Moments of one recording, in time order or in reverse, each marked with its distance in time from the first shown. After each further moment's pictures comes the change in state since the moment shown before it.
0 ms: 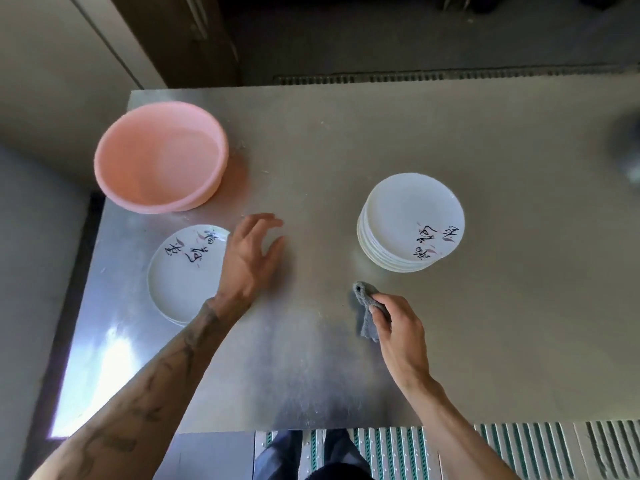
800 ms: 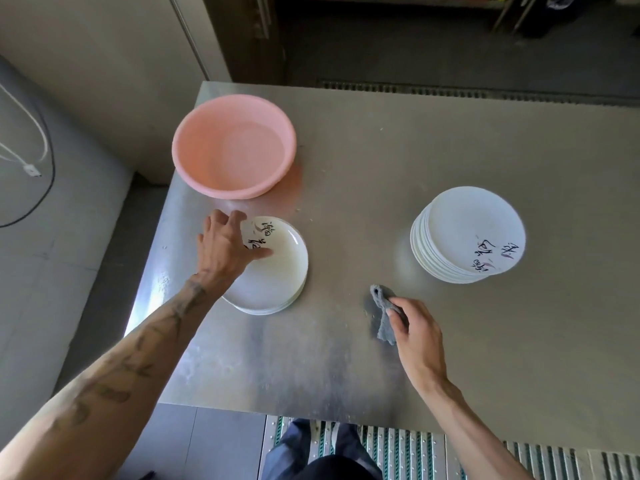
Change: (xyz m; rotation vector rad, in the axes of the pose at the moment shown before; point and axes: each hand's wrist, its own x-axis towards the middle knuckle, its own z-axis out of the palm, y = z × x) left_hand -0.016 -0.088 -0.101 0.281 -0.182 -0.500; right_hand -0.007 -0.046 0.038 -0.072 -0.061 -0.067
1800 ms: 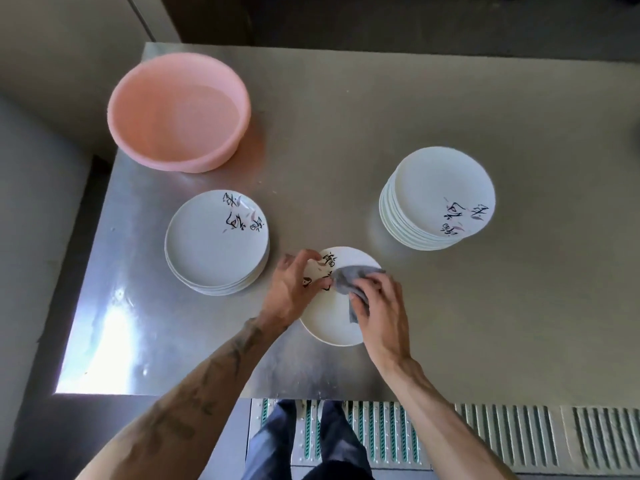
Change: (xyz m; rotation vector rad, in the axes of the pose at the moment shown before) left_hand -0.098 0.083 0.147 -0.466 -0.216 0.252; right_hand -0.015 0.020 0.015 -0.194 -0.019 -0.019
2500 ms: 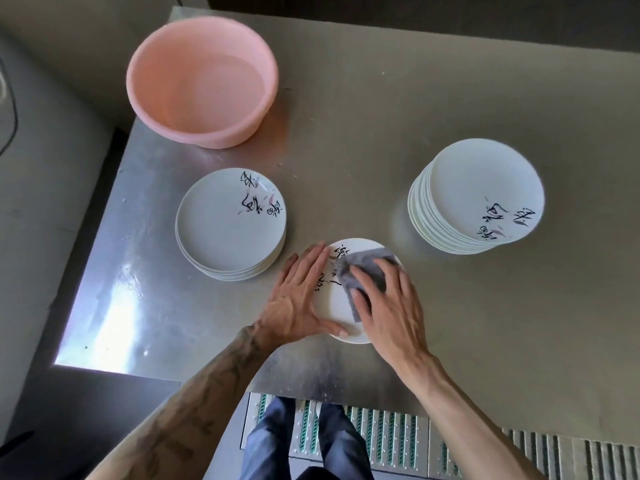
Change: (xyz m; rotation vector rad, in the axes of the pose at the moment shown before) left_hand -0.026 -0.038 0.008 0.385 -0.106 0.216; right_hand 0.020 0.018 0.022 -0.345 -0.086 -0.284
